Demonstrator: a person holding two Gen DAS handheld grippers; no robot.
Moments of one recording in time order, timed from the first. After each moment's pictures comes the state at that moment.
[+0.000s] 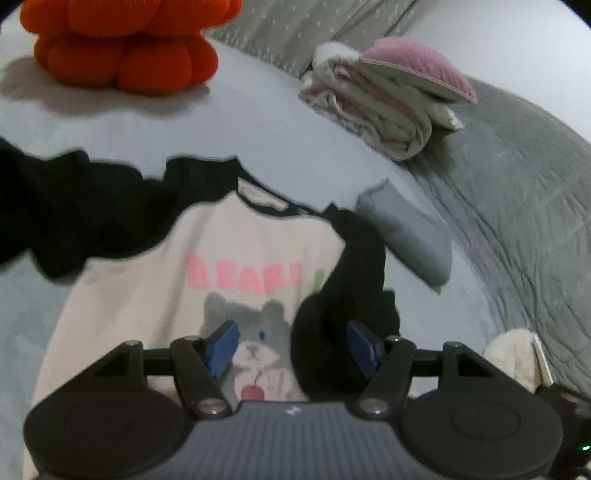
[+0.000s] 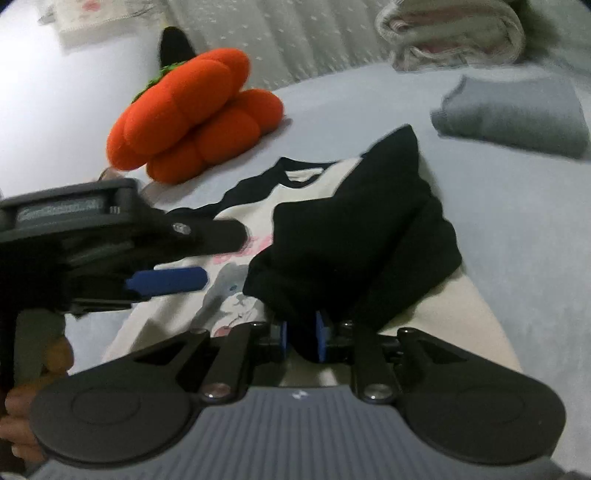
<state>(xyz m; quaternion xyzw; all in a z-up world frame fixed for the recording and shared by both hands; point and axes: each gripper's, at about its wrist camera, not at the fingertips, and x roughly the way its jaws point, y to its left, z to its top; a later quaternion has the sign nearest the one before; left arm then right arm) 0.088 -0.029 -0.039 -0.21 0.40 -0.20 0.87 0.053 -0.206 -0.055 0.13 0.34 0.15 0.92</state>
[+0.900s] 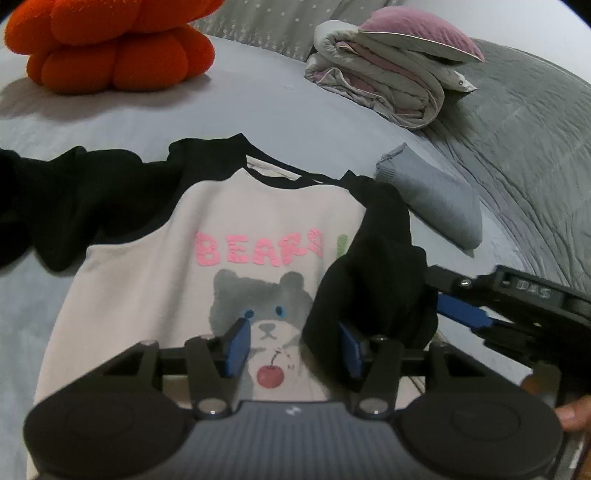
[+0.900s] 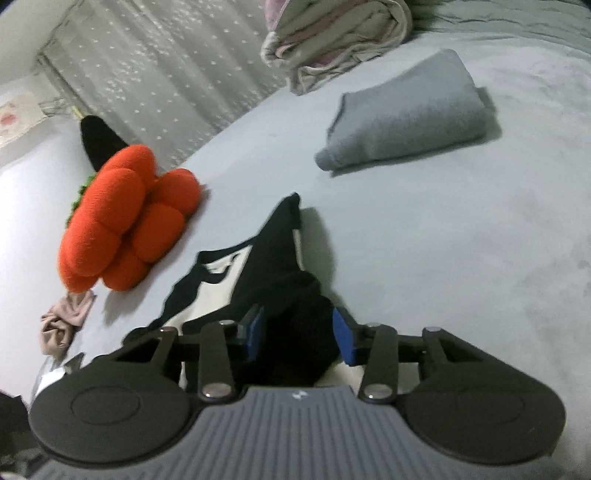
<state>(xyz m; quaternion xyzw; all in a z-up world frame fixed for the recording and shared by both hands) 0.083 -0.045 -0.050 -0.14 0.42 -0.18 0.88 0.078 -0.283 -0.037 0.29 0.32 0.03 0.90</state>
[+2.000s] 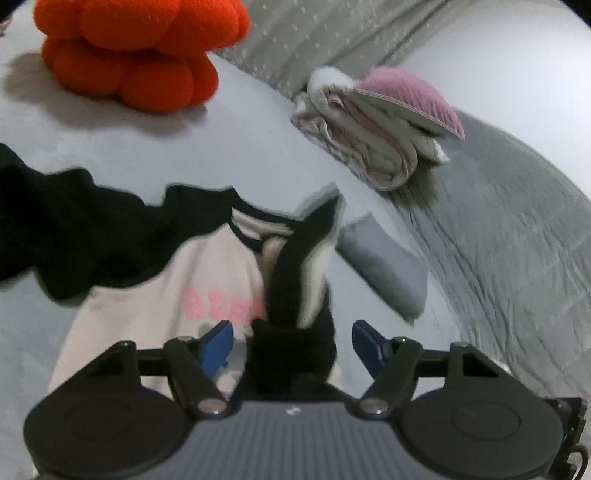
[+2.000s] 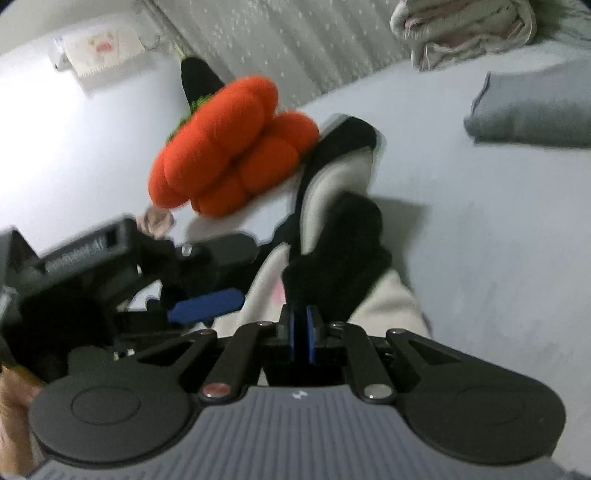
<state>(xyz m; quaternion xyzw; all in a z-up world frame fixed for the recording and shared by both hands) 0.088 -0.007 -0.023 -0.26 0.37 -0.21 0.87 0.066 -0.211 -0.035 0.22 0.32 0.21 0.90</state>
